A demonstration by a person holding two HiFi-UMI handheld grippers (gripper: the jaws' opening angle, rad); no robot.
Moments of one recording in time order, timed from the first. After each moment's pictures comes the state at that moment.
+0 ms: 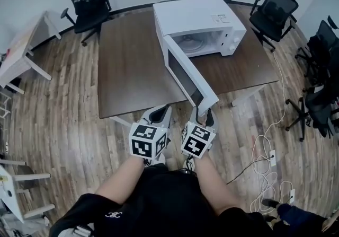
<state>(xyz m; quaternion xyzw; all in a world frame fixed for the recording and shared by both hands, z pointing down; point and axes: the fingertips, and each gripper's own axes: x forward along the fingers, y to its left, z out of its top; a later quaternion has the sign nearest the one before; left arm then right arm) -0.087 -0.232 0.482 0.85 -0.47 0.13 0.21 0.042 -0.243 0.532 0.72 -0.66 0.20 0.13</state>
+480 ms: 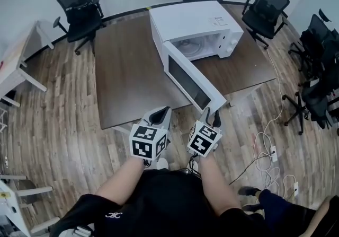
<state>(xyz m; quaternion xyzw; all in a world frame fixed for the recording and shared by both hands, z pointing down) -0.111 -0.253 0.486 0.87 -0.43 0.13 0.20 0.061 -0.253 0.536 0.78 -0.59 0.19 0.13</state>
